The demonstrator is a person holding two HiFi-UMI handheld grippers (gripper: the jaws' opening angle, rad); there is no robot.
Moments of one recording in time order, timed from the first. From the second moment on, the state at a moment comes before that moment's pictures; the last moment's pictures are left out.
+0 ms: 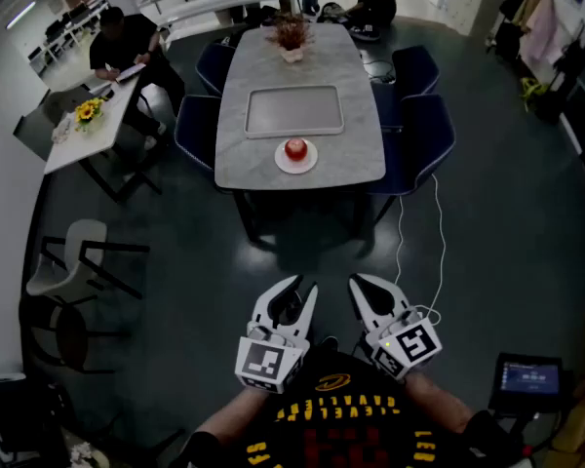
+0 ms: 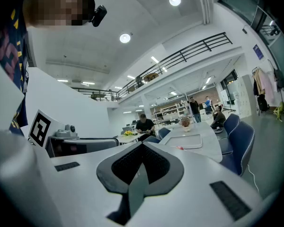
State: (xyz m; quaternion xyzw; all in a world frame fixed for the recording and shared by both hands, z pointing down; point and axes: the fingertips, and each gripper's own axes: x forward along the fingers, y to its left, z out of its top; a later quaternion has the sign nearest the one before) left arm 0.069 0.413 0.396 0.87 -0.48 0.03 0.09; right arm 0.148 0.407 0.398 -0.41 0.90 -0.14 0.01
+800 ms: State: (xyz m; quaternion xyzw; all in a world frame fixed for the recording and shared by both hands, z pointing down) left arm 0.035 0.333 0.420 0.87 -0.47 0.04 0.14; right arm 0.123 0.330 0.418 -0.43 0.88 -0.18 0.02
